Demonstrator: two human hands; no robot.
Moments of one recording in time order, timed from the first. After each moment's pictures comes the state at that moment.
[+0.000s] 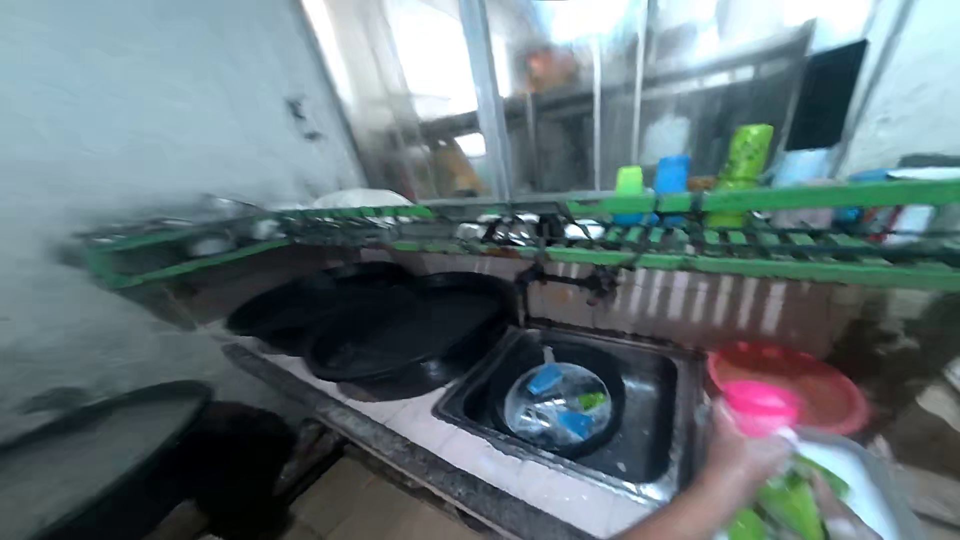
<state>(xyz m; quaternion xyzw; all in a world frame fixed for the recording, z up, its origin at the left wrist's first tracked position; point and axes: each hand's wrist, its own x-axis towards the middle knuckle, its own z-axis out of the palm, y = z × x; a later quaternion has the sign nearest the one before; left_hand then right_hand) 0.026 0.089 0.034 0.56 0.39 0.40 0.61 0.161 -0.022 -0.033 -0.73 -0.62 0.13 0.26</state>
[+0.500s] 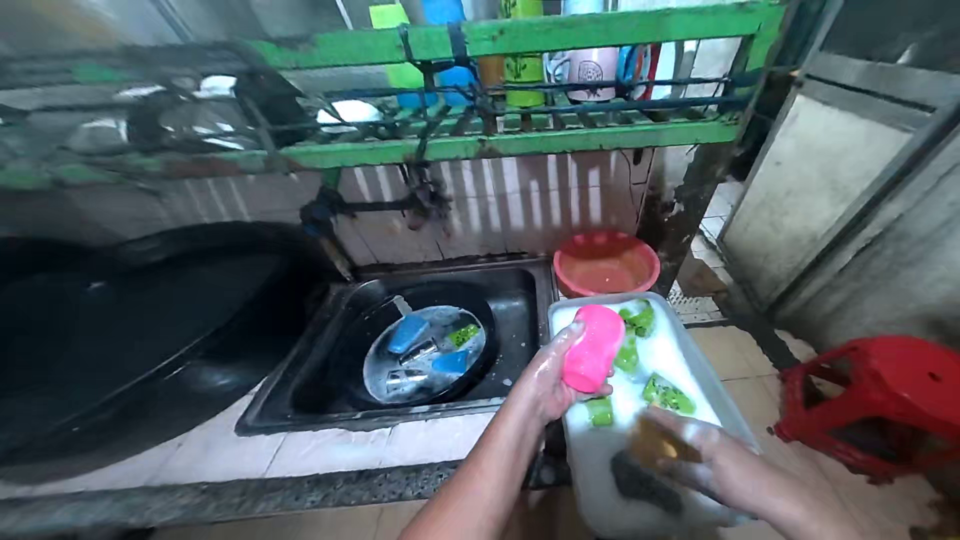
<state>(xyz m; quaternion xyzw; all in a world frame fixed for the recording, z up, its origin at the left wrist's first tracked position) -0.011 0.077 0.019 0.37 0.36 0.18 0.84 0.157 -0.113 -0.004 -0.71 -0.59 0.36 0.16</state>
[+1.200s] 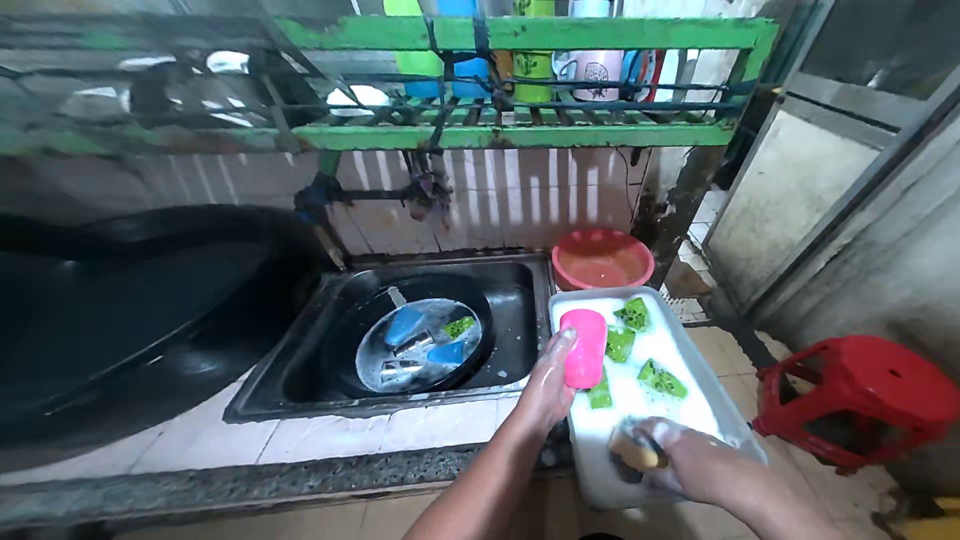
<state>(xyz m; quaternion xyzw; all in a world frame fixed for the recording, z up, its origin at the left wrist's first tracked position) -0.026 0.061 -0.028 0.39 0.30 0.31 0.82 0.112 -0.103 0.005 -0.75 -0.55 0.36 -0.03</state>
